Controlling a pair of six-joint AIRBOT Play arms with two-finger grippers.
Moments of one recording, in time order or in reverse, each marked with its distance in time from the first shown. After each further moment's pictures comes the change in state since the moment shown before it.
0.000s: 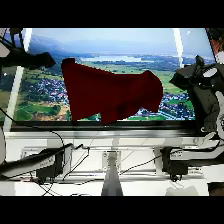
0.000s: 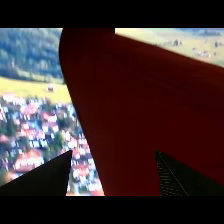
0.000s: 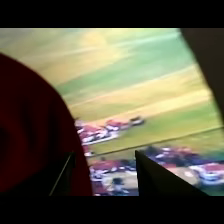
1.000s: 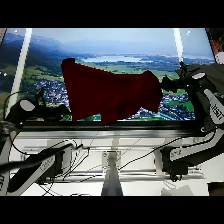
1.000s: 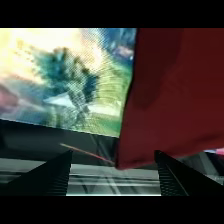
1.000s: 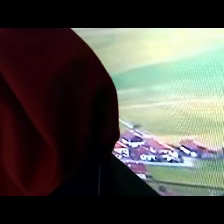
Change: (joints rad) left arm 0.027 0.317 -0.874 -0.150 0.121 -0.185; right arm 0.044 -0.175 0.002 0.247 0.047 -0.236
